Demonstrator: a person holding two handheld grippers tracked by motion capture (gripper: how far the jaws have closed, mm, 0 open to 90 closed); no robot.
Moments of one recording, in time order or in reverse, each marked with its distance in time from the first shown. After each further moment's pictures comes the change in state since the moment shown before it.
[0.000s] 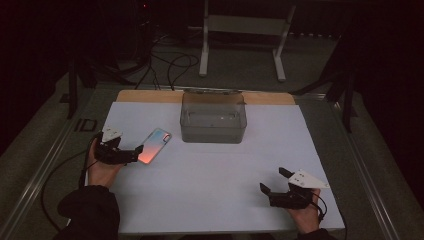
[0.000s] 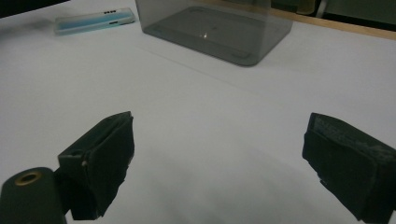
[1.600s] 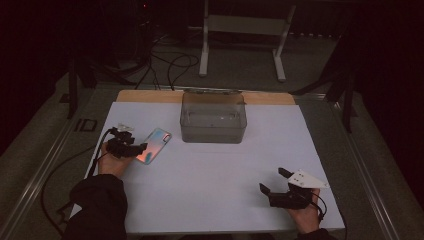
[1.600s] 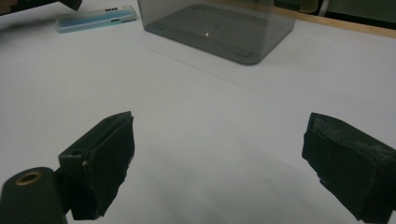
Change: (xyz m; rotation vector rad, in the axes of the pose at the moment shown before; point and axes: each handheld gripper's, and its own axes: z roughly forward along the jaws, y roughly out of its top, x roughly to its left) left arm 0.011 -0.001 0.053 0.195 -0.037 -0.055; right arm 0.000 0.000 0.001 0.007 0.008 -0.006
